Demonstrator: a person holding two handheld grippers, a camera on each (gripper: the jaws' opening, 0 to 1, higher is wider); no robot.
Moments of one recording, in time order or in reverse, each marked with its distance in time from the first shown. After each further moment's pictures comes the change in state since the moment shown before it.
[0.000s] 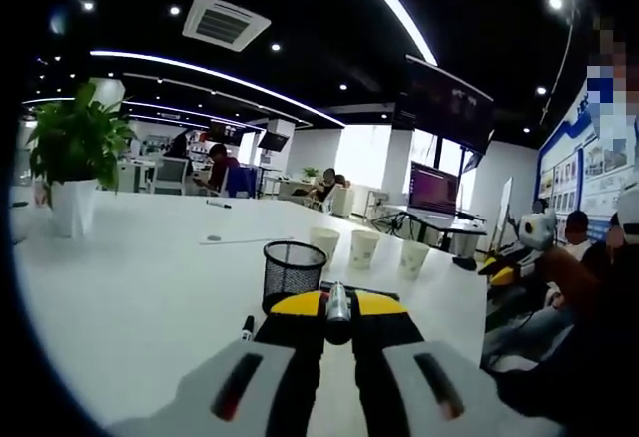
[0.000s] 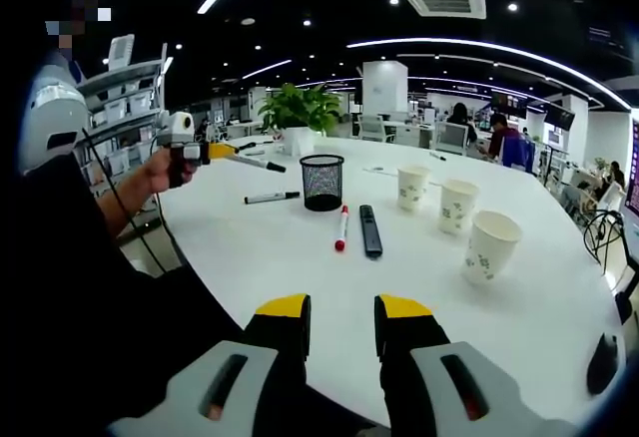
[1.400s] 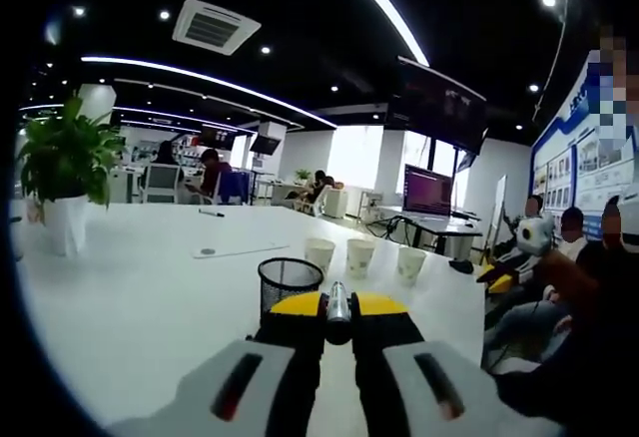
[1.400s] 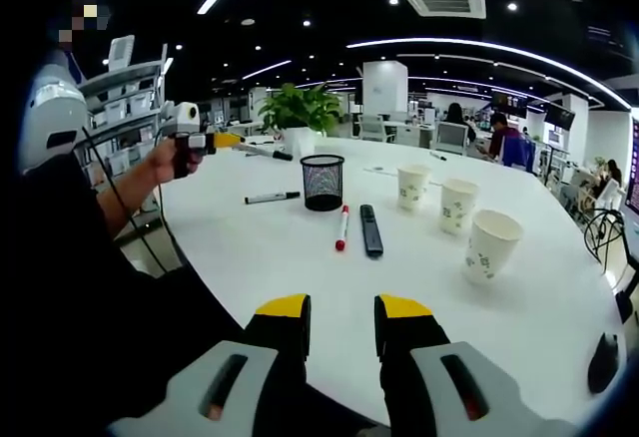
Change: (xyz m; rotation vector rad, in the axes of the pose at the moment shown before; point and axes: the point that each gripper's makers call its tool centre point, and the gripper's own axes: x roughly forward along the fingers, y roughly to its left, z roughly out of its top) left arm 0.011 -0.001 0.021 0.030 0.002 -0.033; right arm 0.000 0.001 0.000 0.002 0.000 0.002
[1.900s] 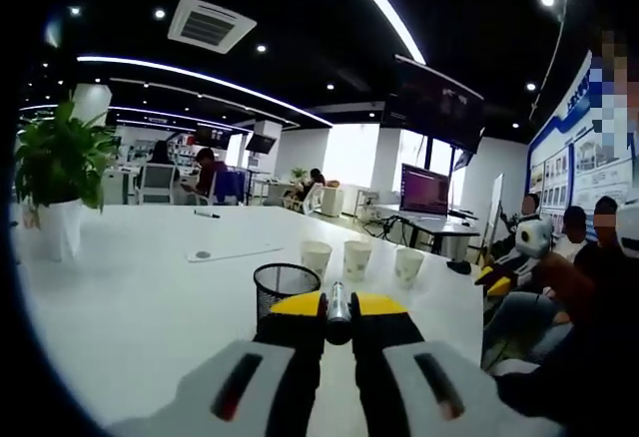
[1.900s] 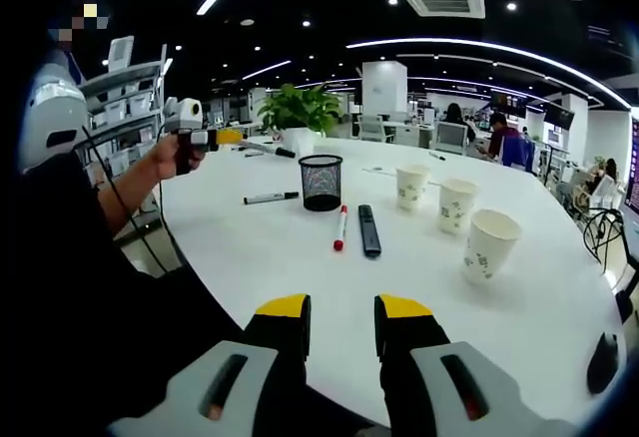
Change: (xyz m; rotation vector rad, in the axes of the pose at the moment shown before) left arm 0.008 0.000 0.009 0.006 0.002 -0.018; right arm -0.001 -0.004 0.000 0.003 -0.002 -0.003
